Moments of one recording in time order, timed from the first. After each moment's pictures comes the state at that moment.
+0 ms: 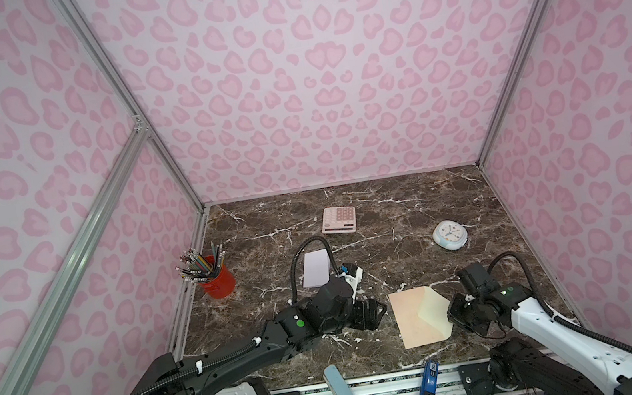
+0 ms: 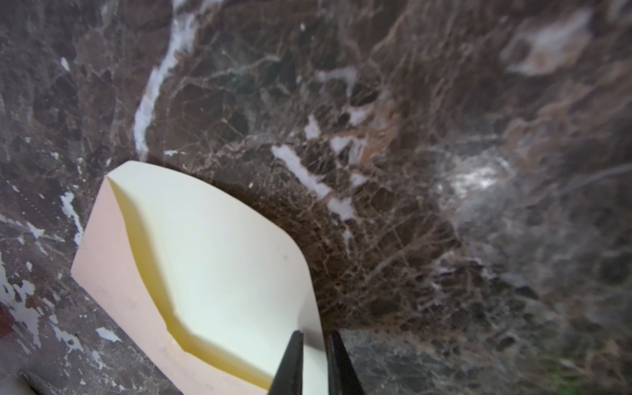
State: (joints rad) left arm -1.04 1.21 0.70 -0.16 0.07 -0.71; right arm 0.30 0.89 0.41 -0.82 -0.15 1.02
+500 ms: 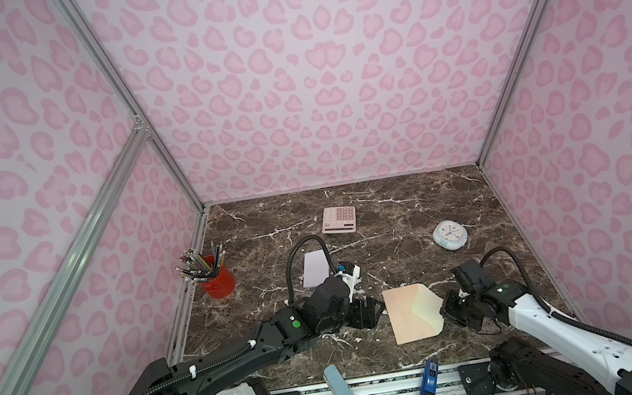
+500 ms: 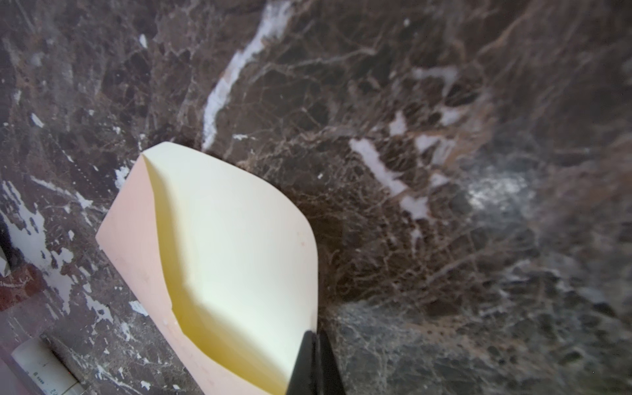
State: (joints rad) left arm -1.03 1.17 0.70 -0.17 0.06 -0.70; right arm 0.38 0.92 0.45 -0.77 -0.16 1.01
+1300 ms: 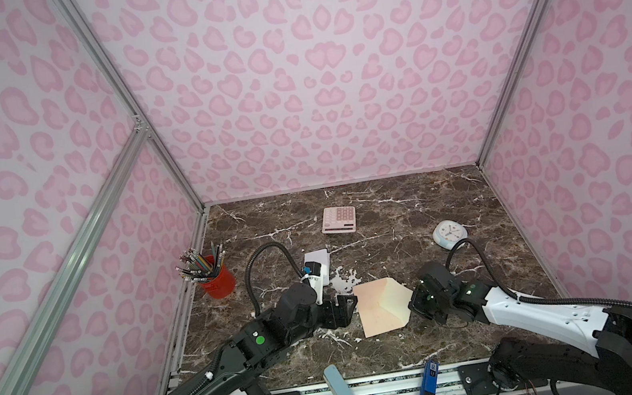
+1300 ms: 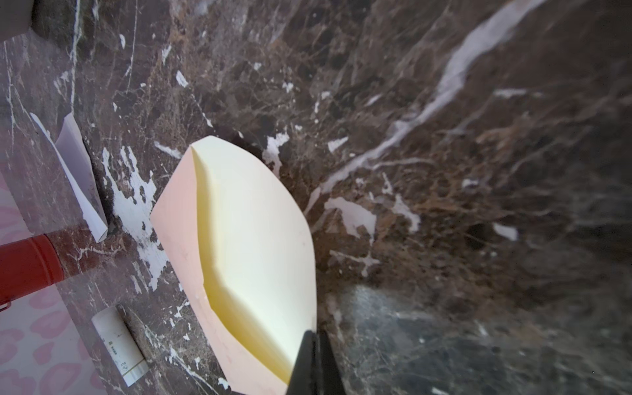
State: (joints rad) left arm -0.93 0.84 0.63 -0.37 -0.03 -0.68; right arm 0.71 1.16 0.50 -0.39 -0.06 1.30
